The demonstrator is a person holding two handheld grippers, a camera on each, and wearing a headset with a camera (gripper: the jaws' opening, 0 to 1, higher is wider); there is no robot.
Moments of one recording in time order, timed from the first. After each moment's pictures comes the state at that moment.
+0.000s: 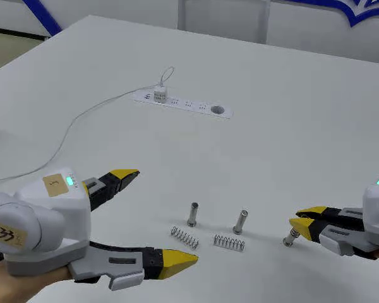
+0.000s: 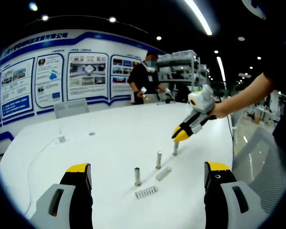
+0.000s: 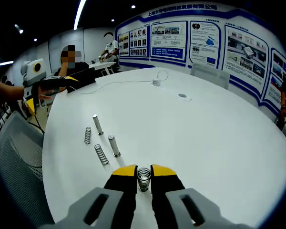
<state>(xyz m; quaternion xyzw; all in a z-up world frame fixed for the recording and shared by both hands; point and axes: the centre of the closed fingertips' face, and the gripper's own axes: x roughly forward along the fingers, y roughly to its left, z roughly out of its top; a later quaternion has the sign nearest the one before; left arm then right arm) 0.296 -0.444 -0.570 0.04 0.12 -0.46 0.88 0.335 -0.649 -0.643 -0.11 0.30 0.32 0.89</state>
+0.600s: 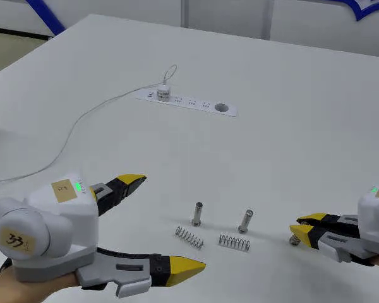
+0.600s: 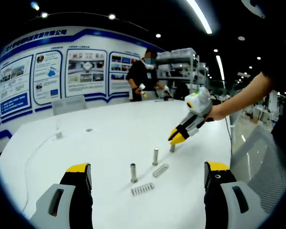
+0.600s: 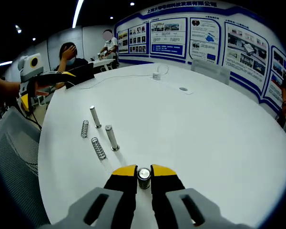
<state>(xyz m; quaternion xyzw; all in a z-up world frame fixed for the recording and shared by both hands) 0.289 -0.448 -0.581 0.04 0.14 -0.47 0.87 0.334 -0.646 -0.663 -0.12 0.31 0.32 0.89</state>
